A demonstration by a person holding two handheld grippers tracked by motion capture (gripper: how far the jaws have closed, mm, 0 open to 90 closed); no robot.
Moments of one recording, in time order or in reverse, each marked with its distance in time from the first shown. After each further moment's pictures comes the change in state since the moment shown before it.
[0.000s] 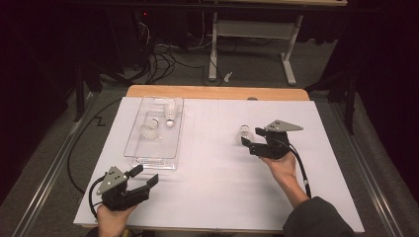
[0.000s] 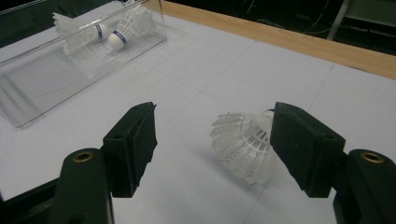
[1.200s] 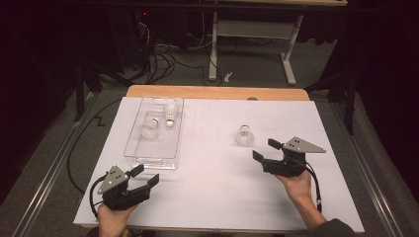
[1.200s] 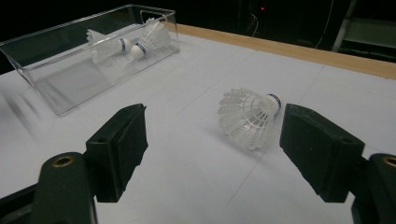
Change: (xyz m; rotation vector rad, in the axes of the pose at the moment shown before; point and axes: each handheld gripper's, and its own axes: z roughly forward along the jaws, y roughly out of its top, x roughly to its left) left arm -0.001 0.001 0.001 0.007 0.000 0.002; right arm 0.002 -0.038 -0.047 -0.125 0.036 0.011
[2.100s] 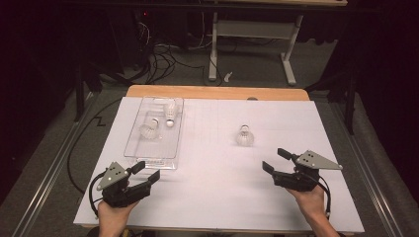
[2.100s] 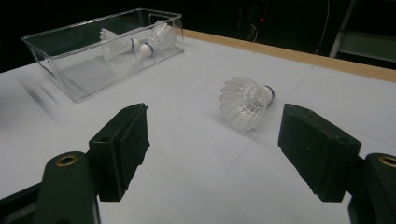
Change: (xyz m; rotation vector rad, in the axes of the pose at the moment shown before) left arm -0.005 0.014 -0.003 -0.007 -0.007 -0.006; right arm 0.005 -0.019 -0.037 -0.040 0.000 -0.031
